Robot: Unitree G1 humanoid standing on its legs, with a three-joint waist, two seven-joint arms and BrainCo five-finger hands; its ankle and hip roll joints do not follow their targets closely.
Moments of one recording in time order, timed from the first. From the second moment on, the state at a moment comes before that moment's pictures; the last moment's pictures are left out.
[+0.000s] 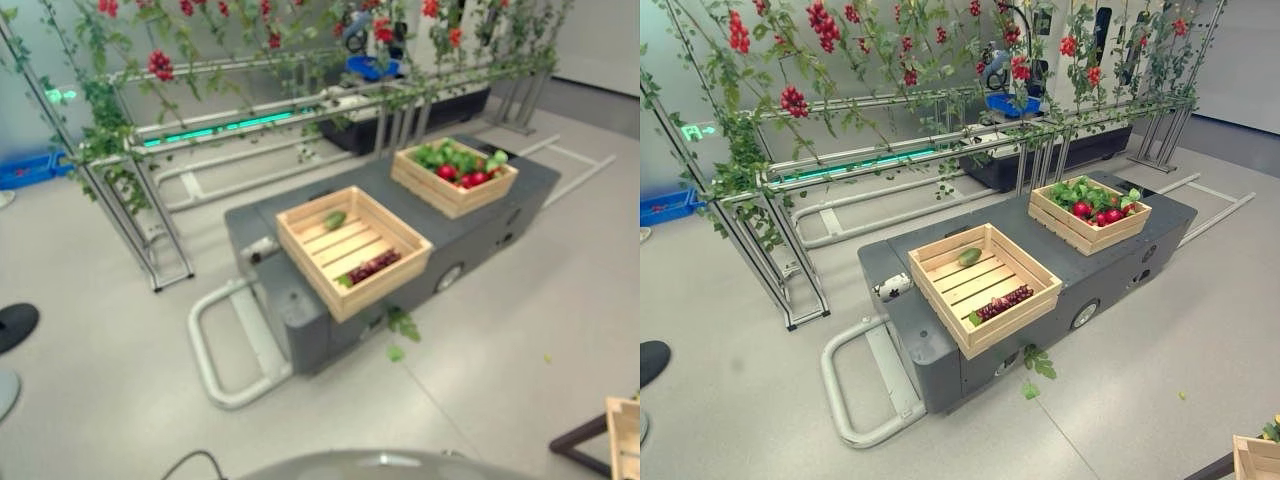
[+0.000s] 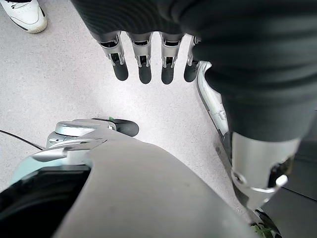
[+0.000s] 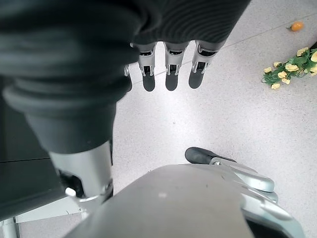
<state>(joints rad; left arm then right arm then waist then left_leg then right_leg) 0.07 0.20 -0.11 1.36 -0.21 -0.03 -0.03 0.03 -0.21 0.28 1.29 0.01 -0.03 -0.01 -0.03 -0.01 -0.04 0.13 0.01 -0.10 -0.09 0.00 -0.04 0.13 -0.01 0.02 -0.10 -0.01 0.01</state>
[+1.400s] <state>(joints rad) -0.05 0.19 -0.19 1.36 -0.07 -0.05 0.06 -0.04 -0.27 0.28 1.32 0.01 -0.02 -0.06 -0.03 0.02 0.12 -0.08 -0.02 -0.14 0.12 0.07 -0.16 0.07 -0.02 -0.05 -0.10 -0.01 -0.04</state>
